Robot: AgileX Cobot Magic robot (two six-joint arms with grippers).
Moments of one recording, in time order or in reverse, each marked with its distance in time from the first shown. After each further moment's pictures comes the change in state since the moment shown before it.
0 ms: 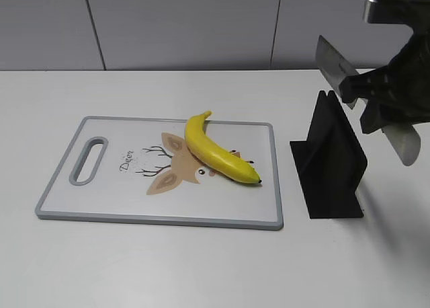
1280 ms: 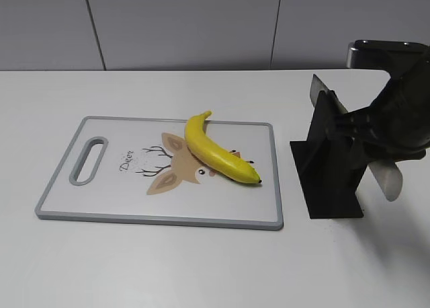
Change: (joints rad) left arm 0.000 0.000 0.000 0.001 -0.006 -0.002; right arm 0.000 0.075 0.093 0.045 -0.063 0.012
